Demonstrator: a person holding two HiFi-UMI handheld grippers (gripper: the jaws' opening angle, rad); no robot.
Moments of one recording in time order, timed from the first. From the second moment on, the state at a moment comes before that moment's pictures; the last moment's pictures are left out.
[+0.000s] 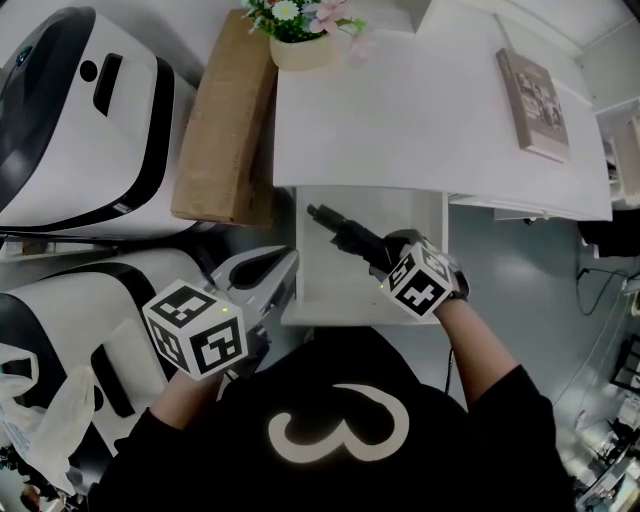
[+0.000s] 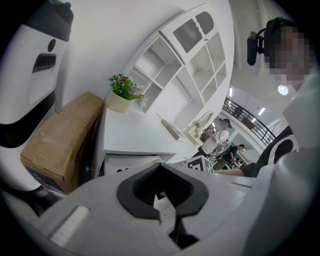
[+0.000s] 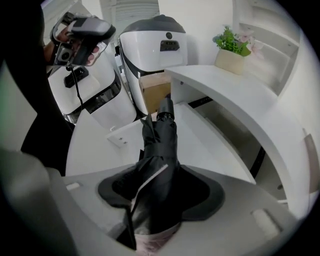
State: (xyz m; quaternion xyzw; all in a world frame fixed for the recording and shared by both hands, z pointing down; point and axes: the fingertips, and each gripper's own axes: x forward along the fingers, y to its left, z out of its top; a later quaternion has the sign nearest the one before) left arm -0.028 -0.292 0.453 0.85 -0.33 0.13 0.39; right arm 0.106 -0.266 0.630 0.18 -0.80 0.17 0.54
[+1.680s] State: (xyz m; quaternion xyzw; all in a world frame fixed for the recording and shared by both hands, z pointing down) left arm -0.051 -0.308 0.477 0.82 -0.37 0.13 0.41; right arm 0.109 -0.283 0.733 0.19 -0.76 0.20 0.59
